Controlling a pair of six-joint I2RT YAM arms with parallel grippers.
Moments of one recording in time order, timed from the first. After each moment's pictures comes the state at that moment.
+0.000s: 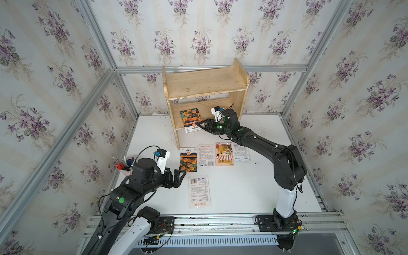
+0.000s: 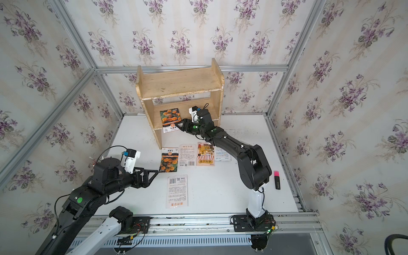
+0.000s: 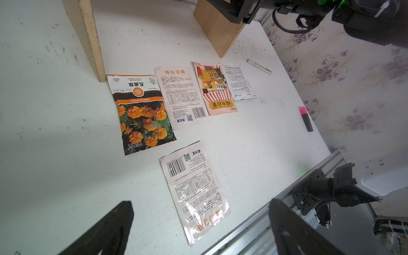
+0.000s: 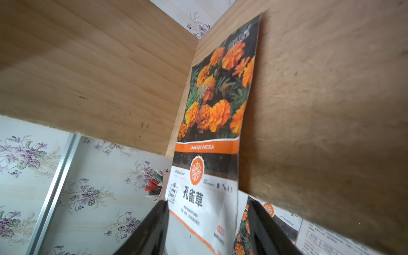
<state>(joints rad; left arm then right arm) -0.41 0.58 0.85 -0.91 0.24 -0.38 0.59 1.93 1.51 0.05 -0.52 0.81</state>
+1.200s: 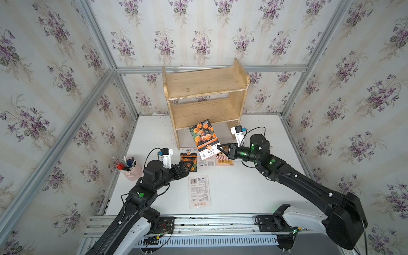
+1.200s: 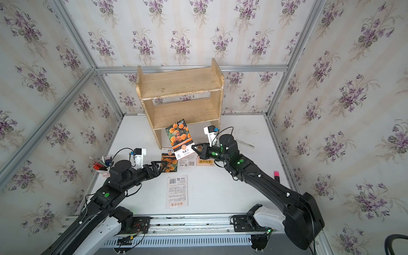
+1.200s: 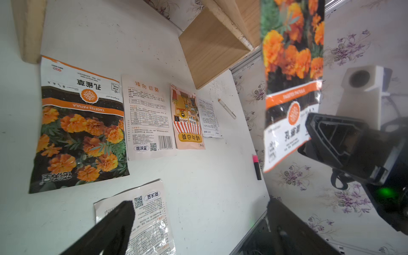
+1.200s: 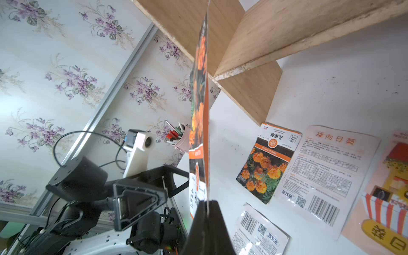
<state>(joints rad) -0.41 0.60 0.44 -0.18 0.33 -0.84 0.64 1.15 0.79 0.11 -0.49 0.70</state>
